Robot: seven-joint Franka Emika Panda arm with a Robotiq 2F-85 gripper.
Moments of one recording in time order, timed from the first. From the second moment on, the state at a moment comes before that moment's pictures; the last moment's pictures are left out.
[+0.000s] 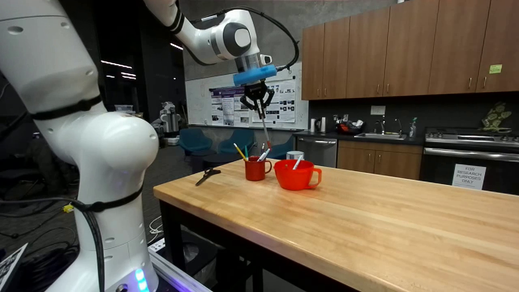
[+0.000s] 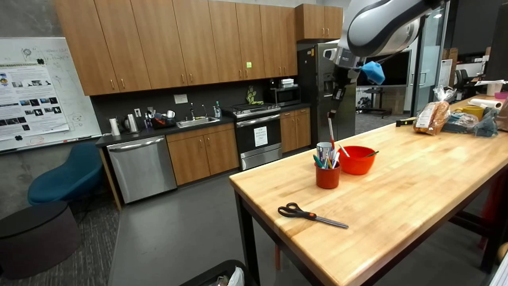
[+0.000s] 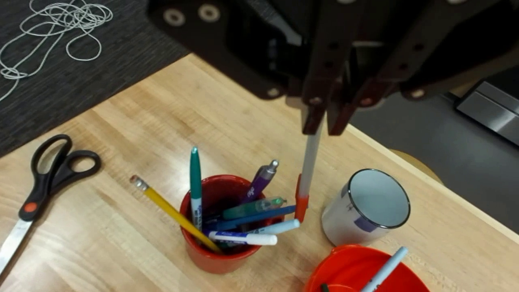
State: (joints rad) arm 0.06 -0.40 -0.11 -2.35 -0.09 2.33 -0.58
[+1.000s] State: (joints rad) arm -0.01 -0.28 -0.18 -2.31 -0.09 2.37 -0.58
